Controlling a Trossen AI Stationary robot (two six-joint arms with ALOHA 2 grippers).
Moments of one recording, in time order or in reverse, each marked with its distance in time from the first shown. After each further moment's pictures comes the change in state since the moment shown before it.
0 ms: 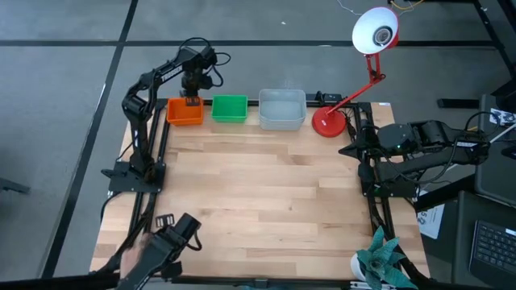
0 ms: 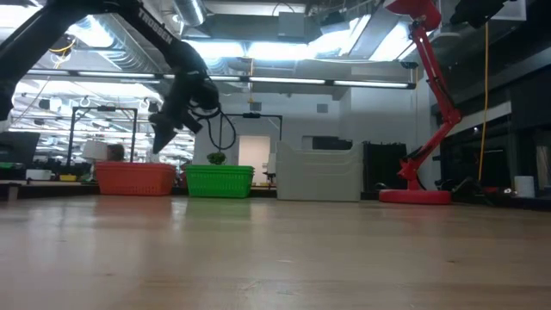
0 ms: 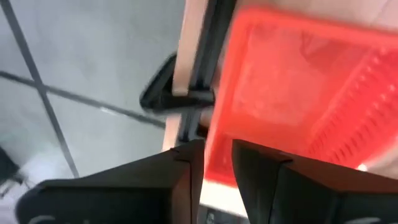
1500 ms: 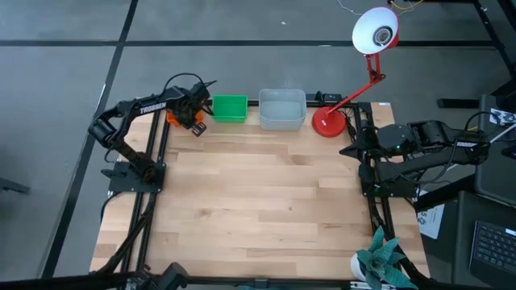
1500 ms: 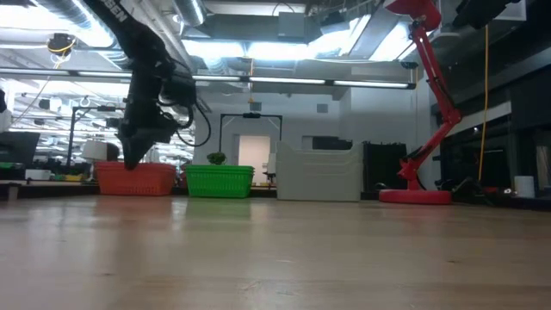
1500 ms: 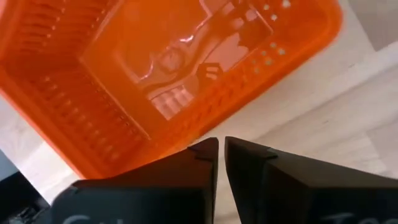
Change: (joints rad) left arm -0.150 -0.457 -0.732 0.383 0.122 -0.838; right arm 0.000 0.000 0.000 -0.023 -0.003 -0.001
